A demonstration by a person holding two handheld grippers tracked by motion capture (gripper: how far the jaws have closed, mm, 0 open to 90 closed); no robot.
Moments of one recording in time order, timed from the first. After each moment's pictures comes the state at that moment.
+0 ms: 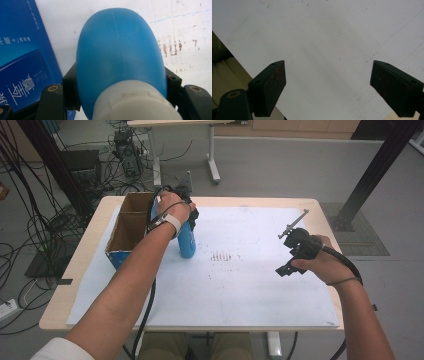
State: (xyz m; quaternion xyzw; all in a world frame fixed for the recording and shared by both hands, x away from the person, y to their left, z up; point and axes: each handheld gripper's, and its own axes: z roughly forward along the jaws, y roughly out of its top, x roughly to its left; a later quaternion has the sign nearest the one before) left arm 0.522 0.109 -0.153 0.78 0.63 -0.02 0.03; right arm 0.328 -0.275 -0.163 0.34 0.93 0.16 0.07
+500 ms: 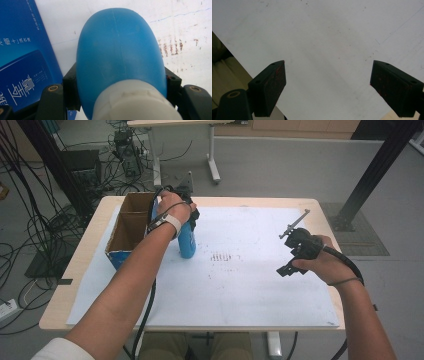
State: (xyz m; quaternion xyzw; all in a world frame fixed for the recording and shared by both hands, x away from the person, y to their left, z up) left arm 0.519 0.105 -0.153 0.78 0.63 -0.02 0.03; right arm 0.328 -0.276 -0.162 0.34 0.93 0.15 0.07
